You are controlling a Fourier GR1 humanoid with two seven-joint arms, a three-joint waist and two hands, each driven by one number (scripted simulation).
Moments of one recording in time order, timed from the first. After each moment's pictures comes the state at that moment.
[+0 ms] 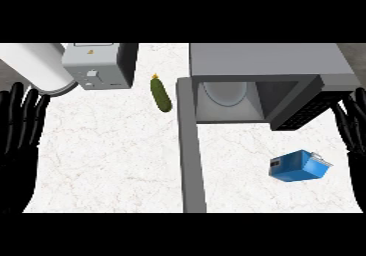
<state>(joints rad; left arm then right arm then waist) 0.03 0.10 0.01 -2.10 0.03 -0.01 -0.03 0.07 -0.16 -0.02 -2.10 0.01 0.02 0.00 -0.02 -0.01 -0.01</state>
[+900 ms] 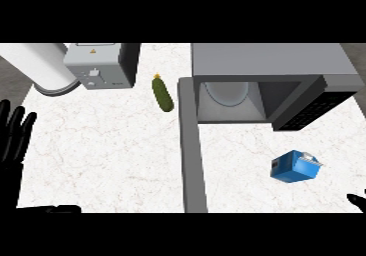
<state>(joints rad) 0.14 0.11 0.11 -2.10 0.17 -0.05 0.05 0.36 -0.50 -0.08 -2.03 -0.91 0.88 -0.18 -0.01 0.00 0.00</state>
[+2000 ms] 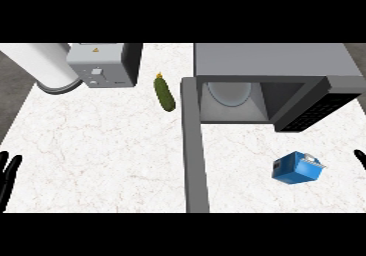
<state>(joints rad) 0.44 0.05 0.12 -2.25 0.20 -0.20 -0.05 0.18 -0.24 -0.41 -1.71 -0.60 0.95 -0.17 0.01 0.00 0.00</state>
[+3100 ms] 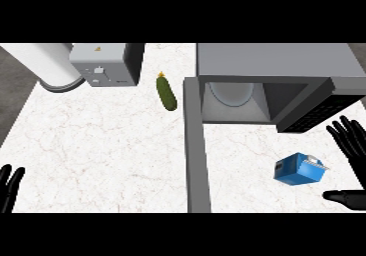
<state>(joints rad) 0.52 0.01 0.11 -2.23 0.17 -0.26 -0.15 -0.03 -0.28 -0.39 -1.29 -0.09 0.76 -0.50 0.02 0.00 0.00</state>
